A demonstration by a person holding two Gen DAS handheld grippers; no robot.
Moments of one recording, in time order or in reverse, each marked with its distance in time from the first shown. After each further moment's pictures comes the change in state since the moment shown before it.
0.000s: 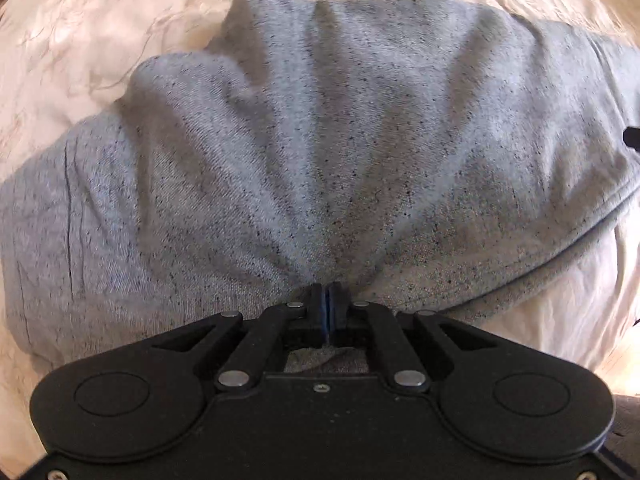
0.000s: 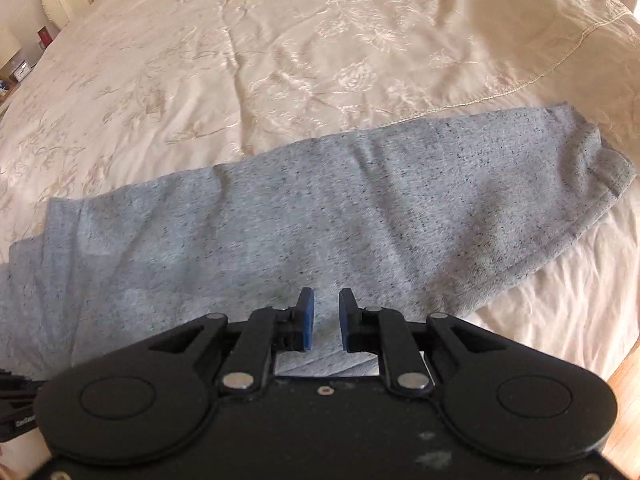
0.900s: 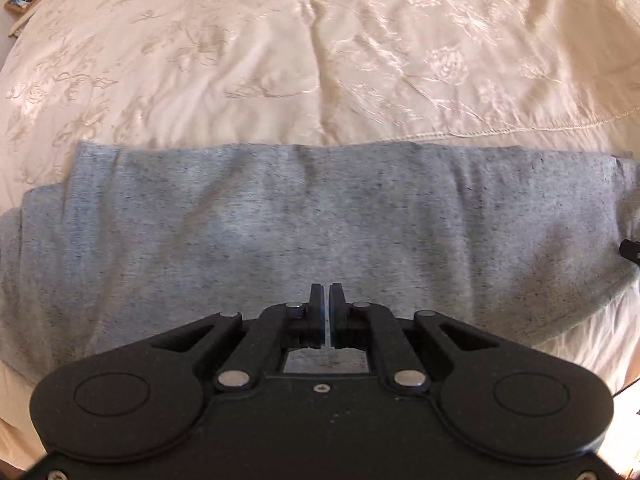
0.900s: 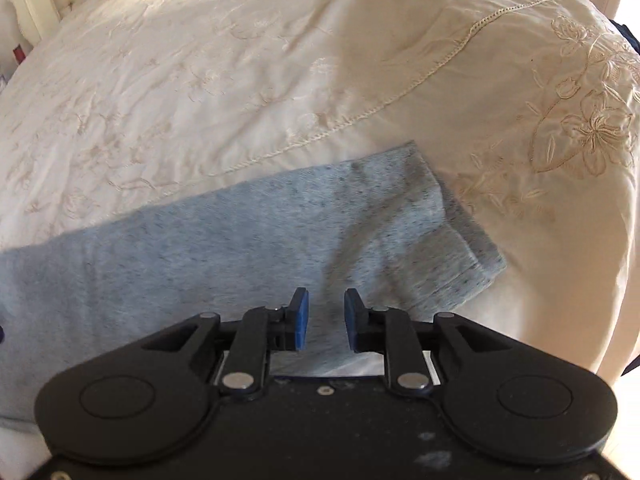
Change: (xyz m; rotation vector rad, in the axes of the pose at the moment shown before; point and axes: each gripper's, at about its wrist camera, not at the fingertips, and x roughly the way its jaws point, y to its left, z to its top) left arm -0.037 -0.208 0.098 -0.173 -0.104 0.038; right arm 0.039 -0.237 0.088 -0.062 -0.024 -0.034
